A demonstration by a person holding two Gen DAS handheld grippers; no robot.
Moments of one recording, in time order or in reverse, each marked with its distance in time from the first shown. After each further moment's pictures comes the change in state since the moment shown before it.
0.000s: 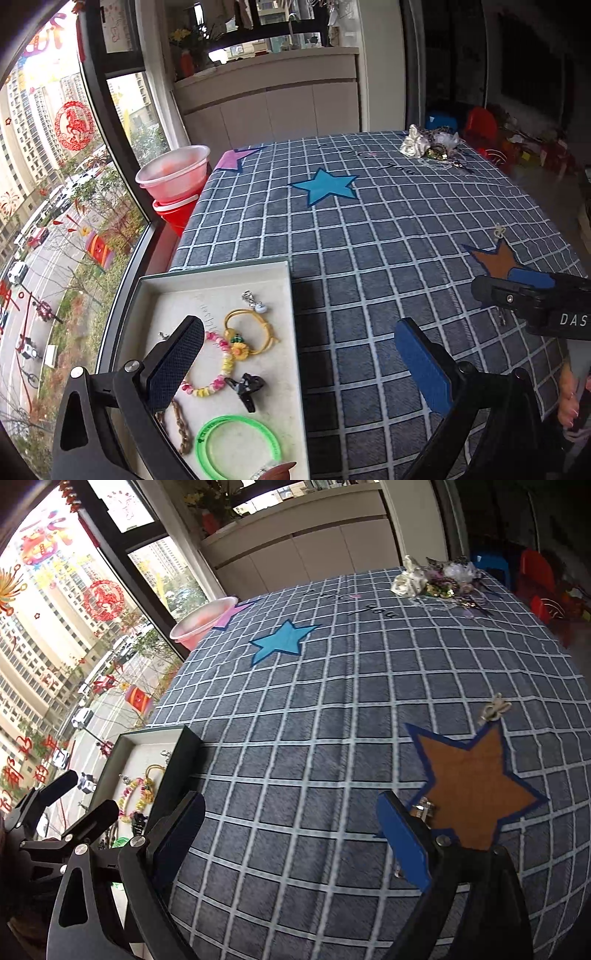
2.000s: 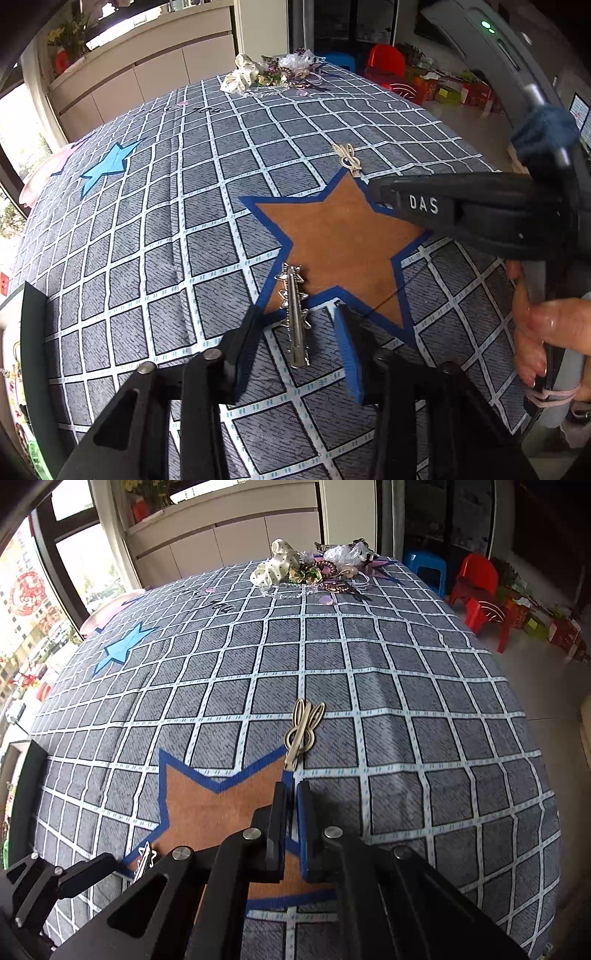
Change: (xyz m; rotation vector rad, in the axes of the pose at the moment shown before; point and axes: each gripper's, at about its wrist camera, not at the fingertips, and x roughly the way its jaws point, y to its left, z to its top) left arm 0.073 -0.209 0.003 0.189 0.182 -0.306; right arm 0.011 -0.145 0.028 -0.009 0.035 -0.290
